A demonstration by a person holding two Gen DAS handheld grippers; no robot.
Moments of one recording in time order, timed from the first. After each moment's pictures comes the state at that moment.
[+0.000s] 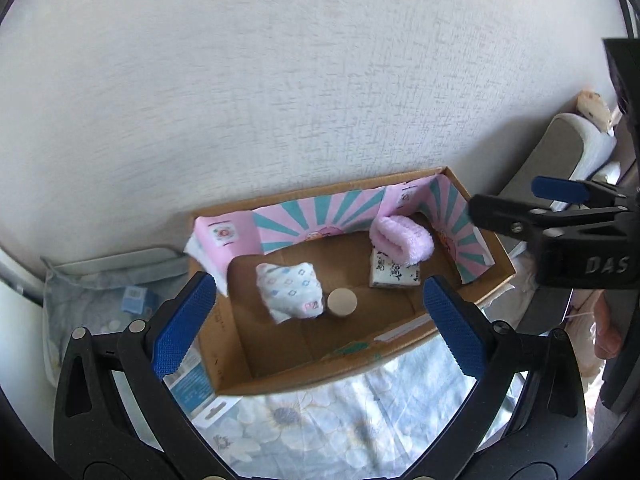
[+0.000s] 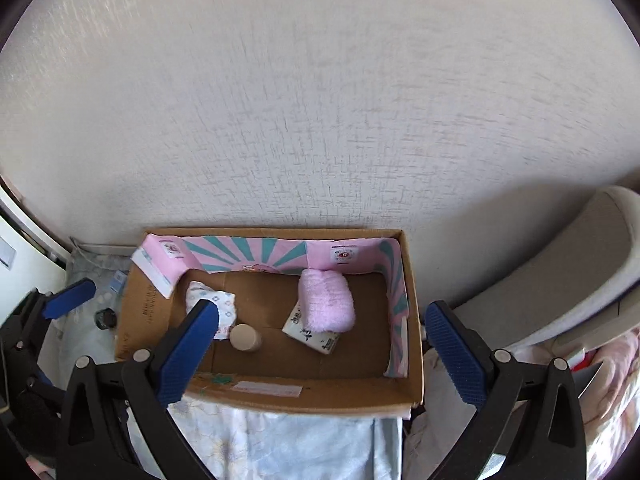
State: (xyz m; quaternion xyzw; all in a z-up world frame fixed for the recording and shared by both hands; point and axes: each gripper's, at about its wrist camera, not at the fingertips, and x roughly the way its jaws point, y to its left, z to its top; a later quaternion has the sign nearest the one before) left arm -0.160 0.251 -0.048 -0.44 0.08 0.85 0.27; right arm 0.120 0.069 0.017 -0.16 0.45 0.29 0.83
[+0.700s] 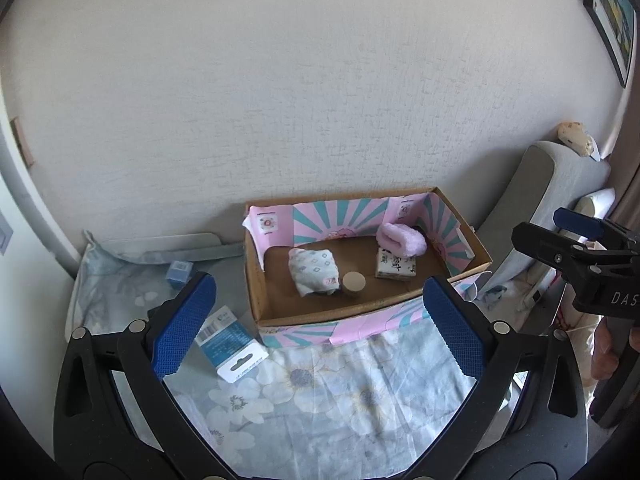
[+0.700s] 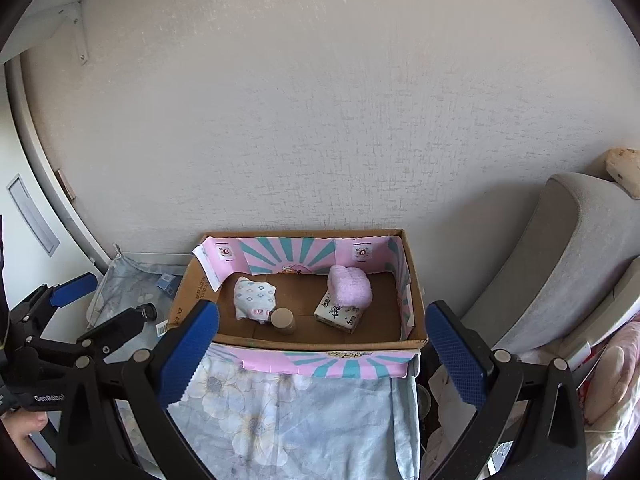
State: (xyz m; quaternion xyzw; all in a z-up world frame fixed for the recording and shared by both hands) left arm -0.074 0.176 -0.013 -0.37 0.03 0.90 0.24; right arm 0.015 0.012 0.043 -0.13 0.35 0.33 0.87
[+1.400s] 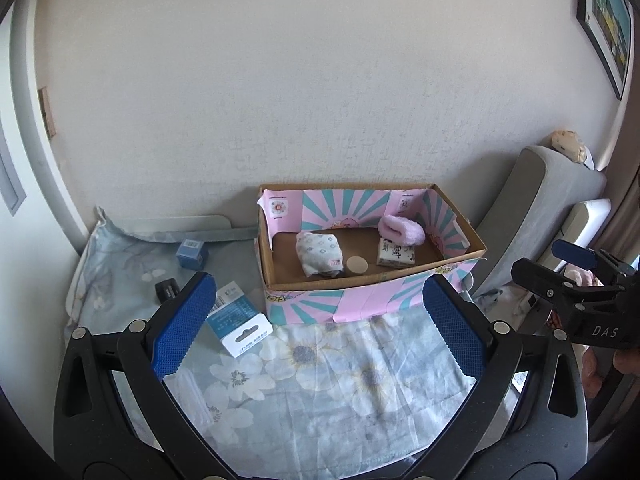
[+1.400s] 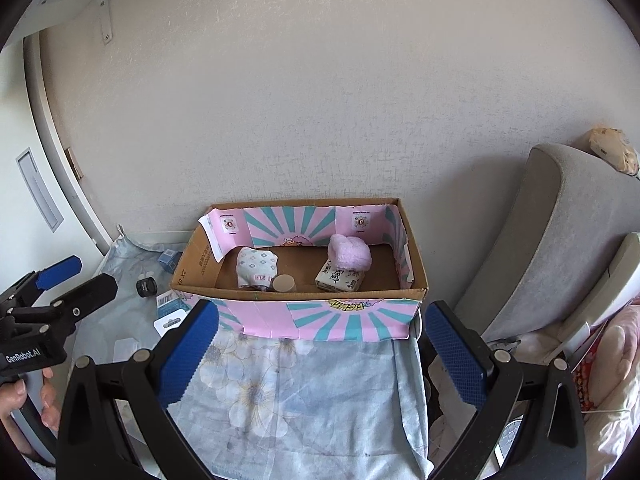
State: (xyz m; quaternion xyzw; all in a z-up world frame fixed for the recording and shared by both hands) left arm -0.037 0.146 -0.023 -0.35 -0.01 0.91 0.22; right arm -0.025 -0.013 0.014 -0.13 0.34 0.33 0.87
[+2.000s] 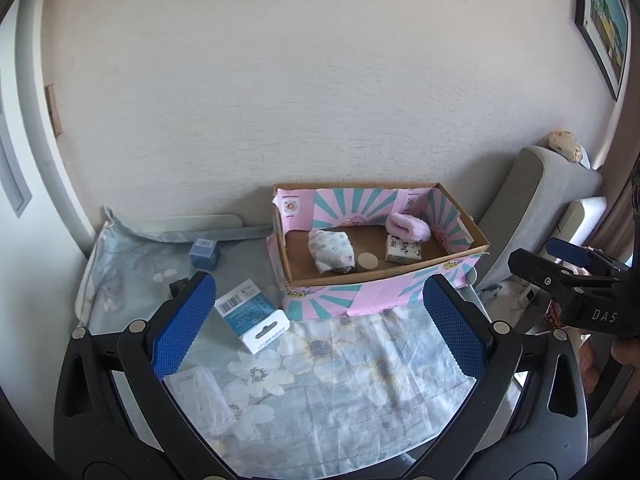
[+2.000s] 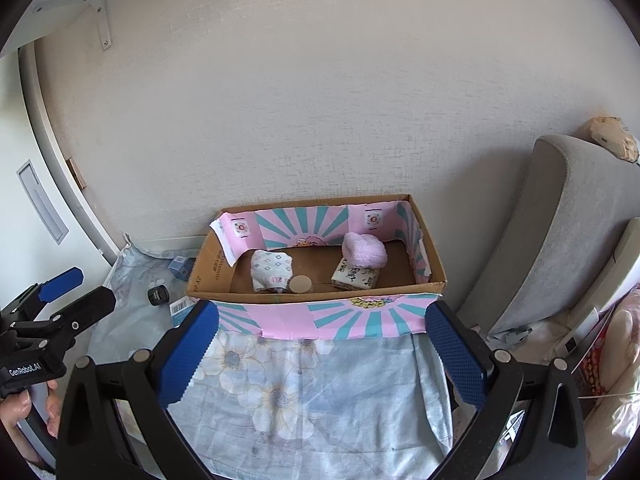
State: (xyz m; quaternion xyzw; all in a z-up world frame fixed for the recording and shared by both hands) left arm -0.040 0.113 -0.018 -0.35 -0.01 0.91 0.23; right arm -0.039 0.005 0.015 -0.11 0.35 0.34 0.87
